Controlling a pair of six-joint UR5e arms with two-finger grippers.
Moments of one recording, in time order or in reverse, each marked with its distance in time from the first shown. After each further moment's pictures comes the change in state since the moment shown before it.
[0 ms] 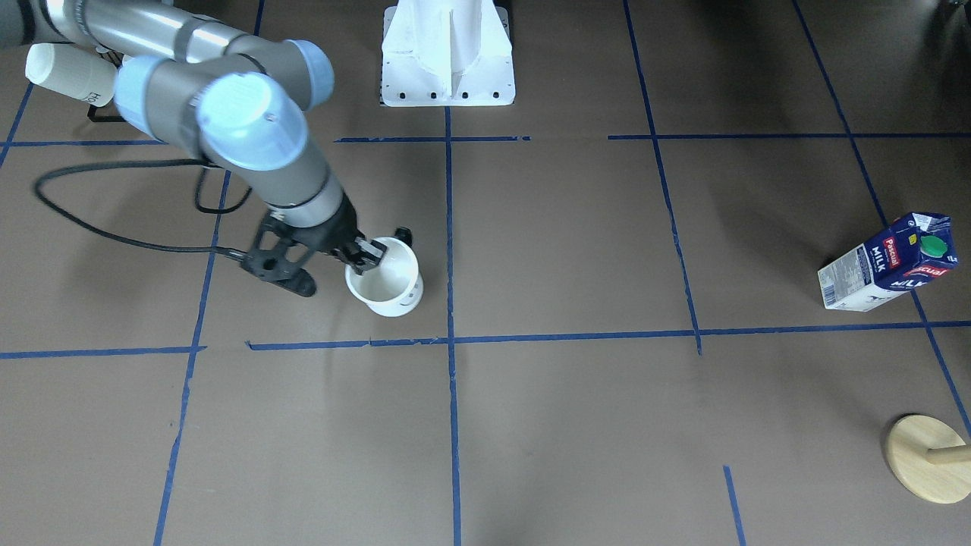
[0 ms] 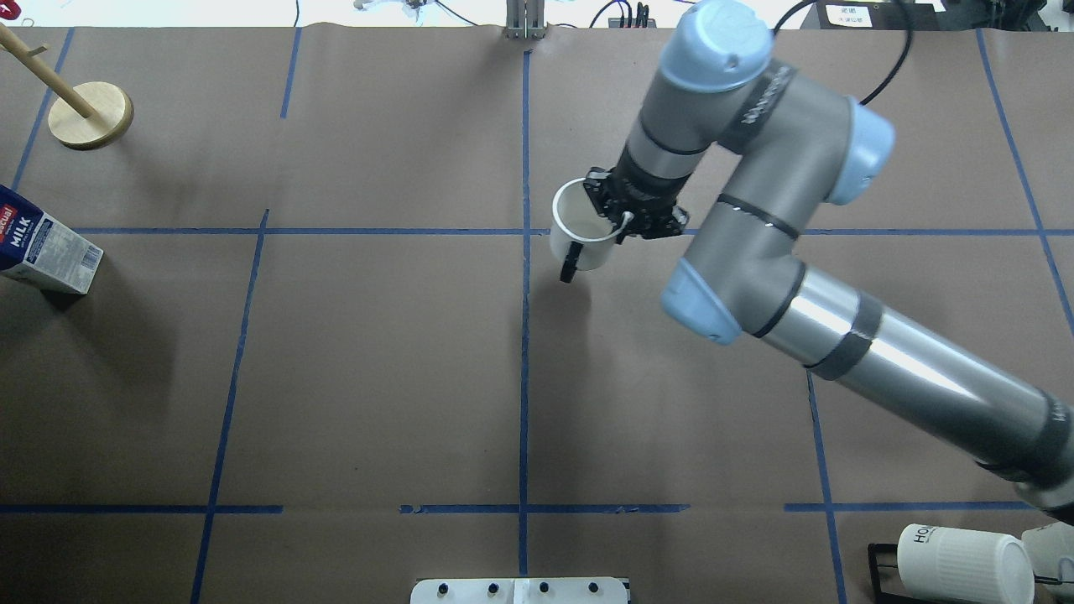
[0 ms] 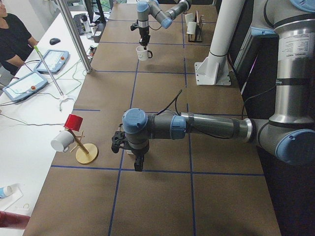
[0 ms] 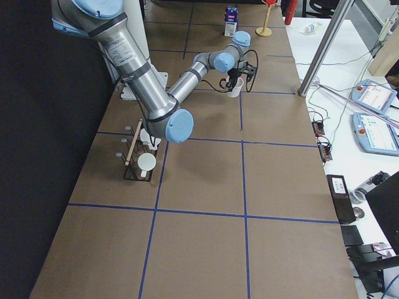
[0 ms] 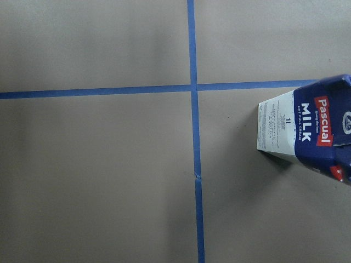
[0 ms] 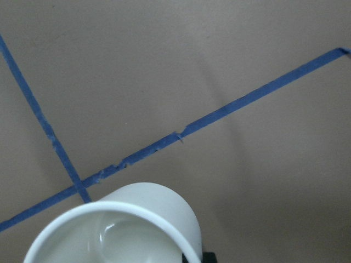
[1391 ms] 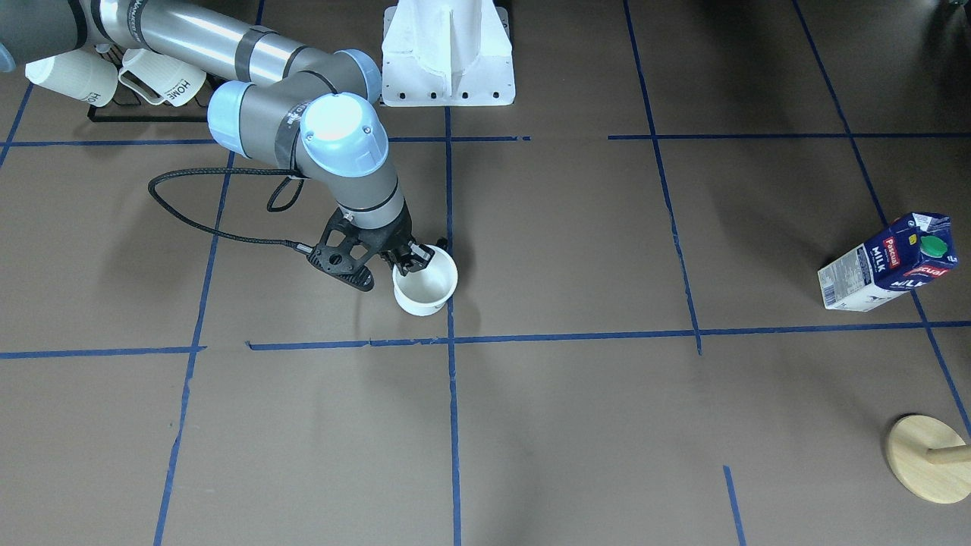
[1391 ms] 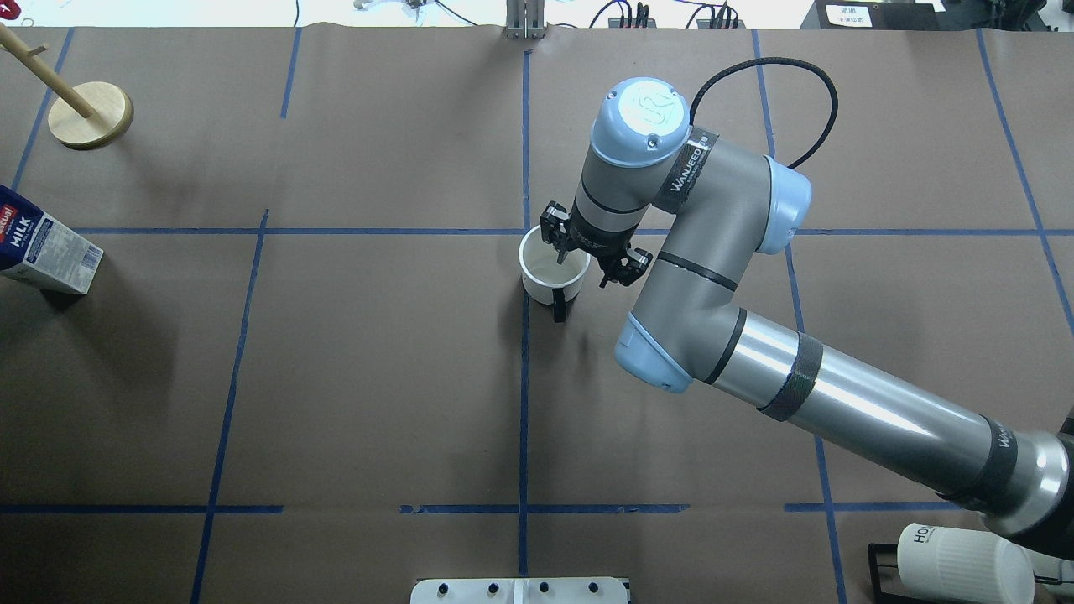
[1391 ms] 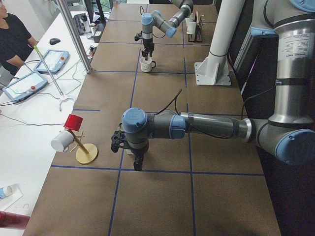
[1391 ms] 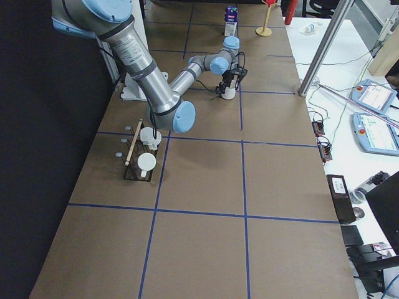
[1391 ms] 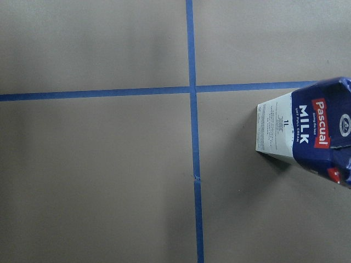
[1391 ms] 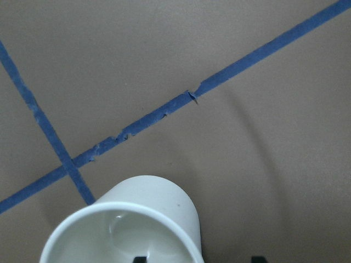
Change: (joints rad) left arm 0.000 -0.004 -0.002 0.000 0.000 0.000; right arm -0.083 0.015 -0.043 0.037 -0.081 0.079
